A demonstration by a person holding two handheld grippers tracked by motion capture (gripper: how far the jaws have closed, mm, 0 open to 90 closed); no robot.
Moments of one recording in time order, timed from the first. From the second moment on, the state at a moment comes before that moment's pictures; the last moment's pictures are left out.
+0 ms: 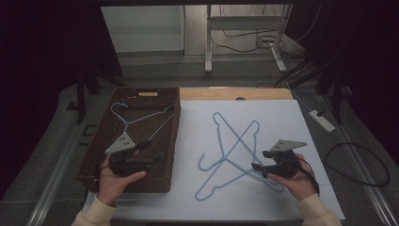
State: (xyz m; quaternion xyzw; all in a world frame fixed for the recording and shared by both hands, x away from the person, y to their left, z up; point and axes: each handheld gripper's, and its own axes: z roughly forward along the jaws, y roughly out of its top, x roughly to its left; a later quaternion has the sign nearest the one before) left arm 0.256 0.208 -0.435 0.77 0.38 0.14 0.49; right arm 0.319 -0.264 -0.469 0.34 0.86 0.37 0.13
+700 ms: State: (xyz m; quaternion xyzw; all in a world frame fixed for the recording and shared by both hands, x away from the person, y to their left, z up) left arm 0.255 0.206 -0.435 0.77 0.38 0.15 0.49; right arm 0.350 -0.203 -0.474 0.31 0.90 0.29 0.09
